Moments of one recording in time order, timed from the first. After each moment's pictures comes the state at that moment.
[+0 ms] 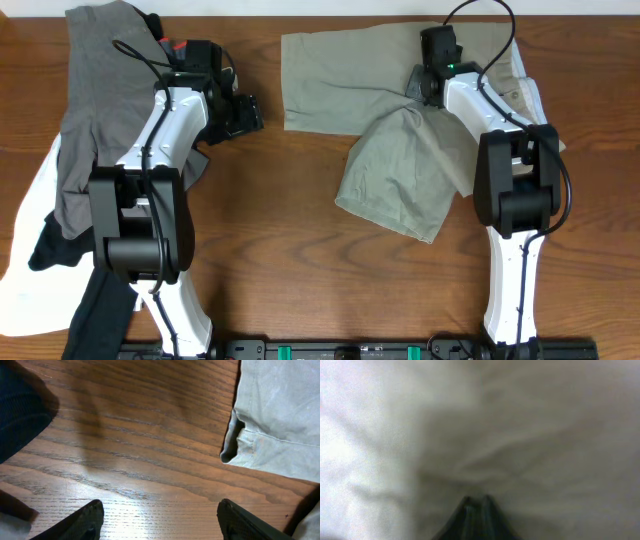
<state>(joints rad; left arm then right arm) -0.04 2.02 1.53 -0.79 0.23 -0.29 0.17 2.38 1.84 -0.57 0.13 0.48</state>
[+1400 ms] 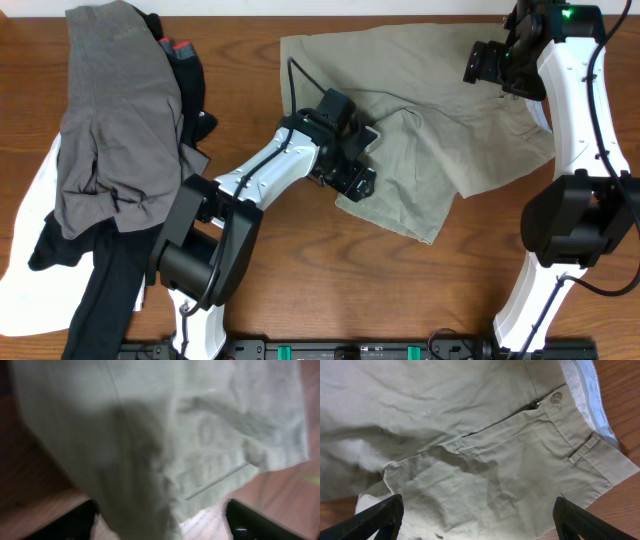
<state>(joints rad) -0.54 2.00 1.38 -0.69 0.44 0.09 -0.03 2.11 2.11 -1.26 -0.02 0.28</state>
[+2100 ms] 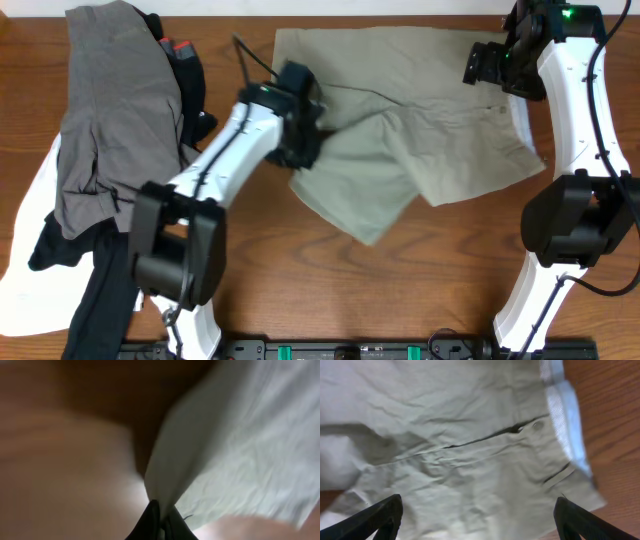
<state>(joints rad) -0.37 1.94 1.53 -0.98 0.14 0.01 -0.03 2.11 2.11 -1.27 -0.03 0.26</state>
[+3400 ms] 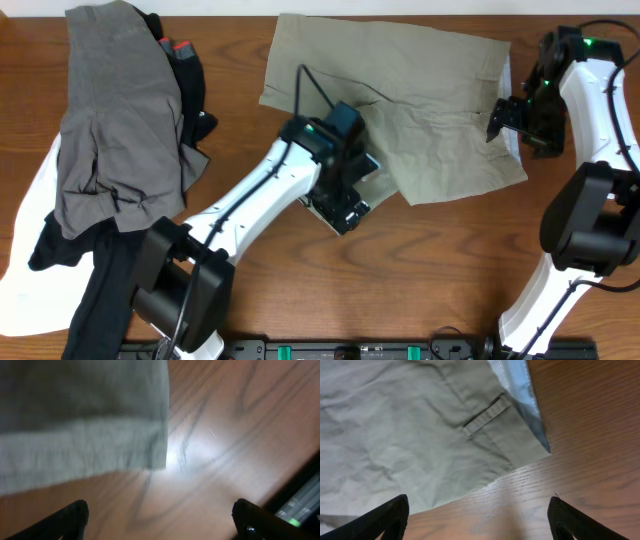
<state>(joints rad) -0.65 1.81 1.39 -1.07 0.25 0.23 -0.18 2.09 1.83 -1.38 -0.05 0.24</state>
